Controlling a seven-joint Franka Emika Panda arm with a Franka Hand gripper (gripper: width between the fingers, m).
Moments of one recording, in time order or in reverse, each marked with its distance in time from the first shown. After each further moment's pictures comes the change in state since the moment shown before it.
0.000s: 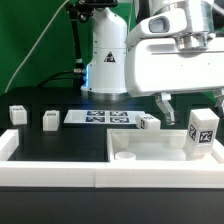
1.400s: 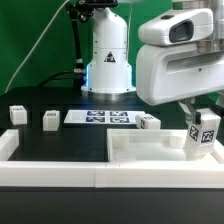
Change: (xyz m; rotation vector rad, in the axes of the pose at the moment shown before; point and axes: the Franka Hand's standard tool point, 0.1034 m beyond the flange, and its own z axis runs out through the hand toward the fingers) arm 0.007 -0.006 0.004 0.098 -0.330 0.051
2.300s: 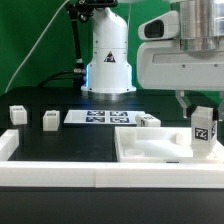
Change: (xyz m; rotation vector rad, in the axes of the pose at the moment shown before) arm -0.012 -0.005 0.002 0.001 0.074 1.013
